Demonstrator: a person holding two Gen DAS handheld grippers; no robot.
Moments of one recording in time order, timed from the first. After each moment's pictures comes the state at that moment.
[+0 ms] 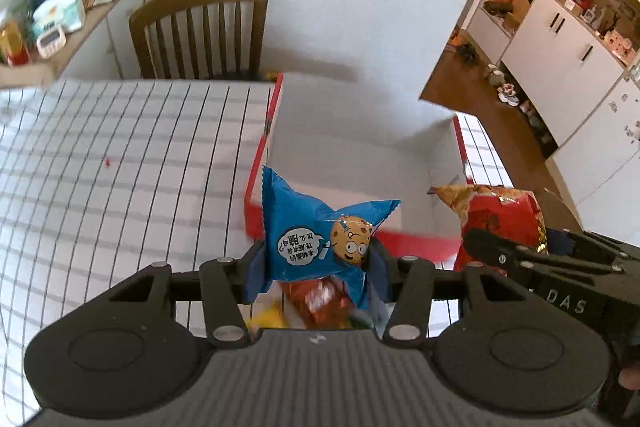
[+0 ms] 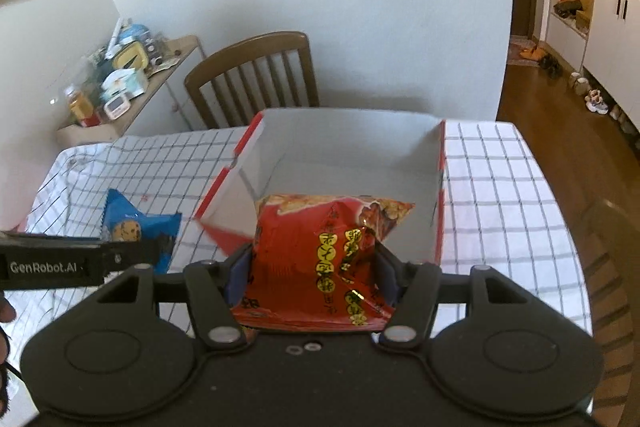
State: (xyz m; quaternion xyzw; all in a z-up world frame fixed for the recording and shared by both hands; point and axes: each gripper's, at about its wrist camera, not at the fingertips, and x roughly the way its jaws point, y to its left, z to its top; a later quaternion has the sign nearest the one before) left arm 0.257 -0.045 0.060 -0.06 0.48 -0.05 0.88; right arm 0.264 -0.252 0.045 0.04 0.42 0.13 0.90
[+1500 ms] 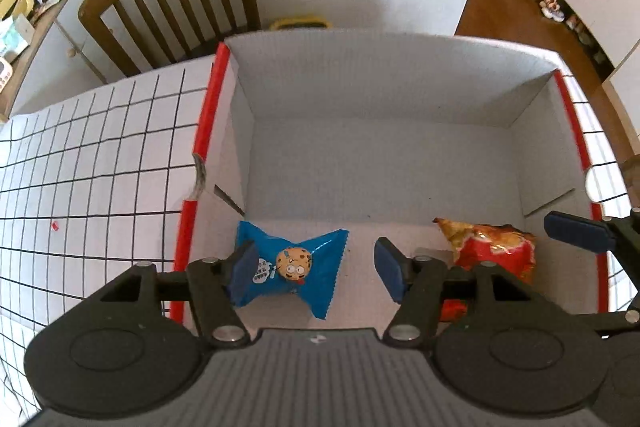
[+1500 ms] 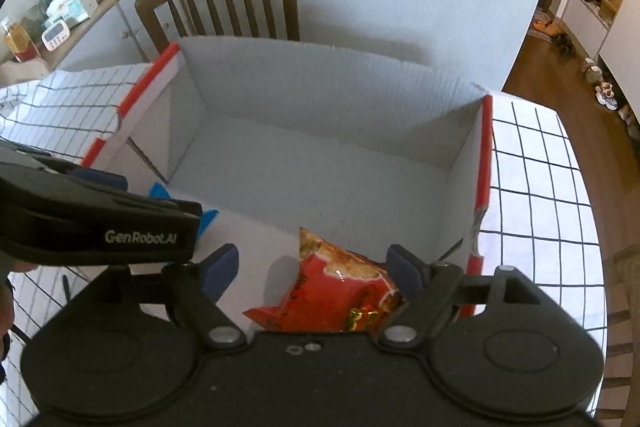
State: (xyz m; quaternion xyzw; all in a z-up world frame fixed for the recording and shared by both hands) left arm 0.407 -0.105 -0.055 0.04 0.57 -0.02 0.82; right arm 0.381 -0.239 -0.053 -0.03 0.51 0.12 0.85
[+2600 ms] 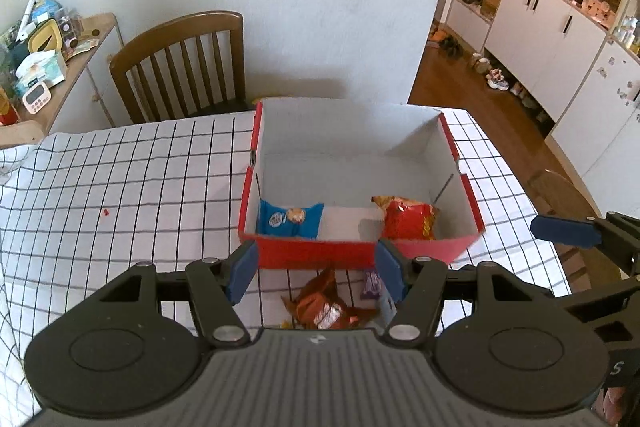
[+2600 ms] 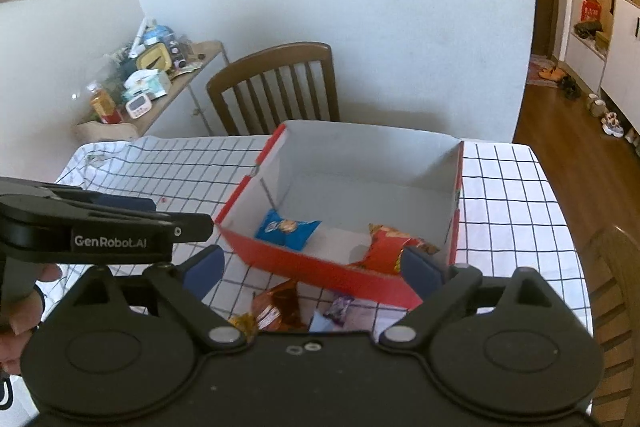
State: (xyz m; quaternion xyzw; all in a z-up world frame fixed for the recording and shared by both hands) left arm 0.245 -0.061 0.065 0.00 0.45 -0.07 0.89; right arm 0.247 -0.246 0.056 0.03 0.40 0.17 0.90
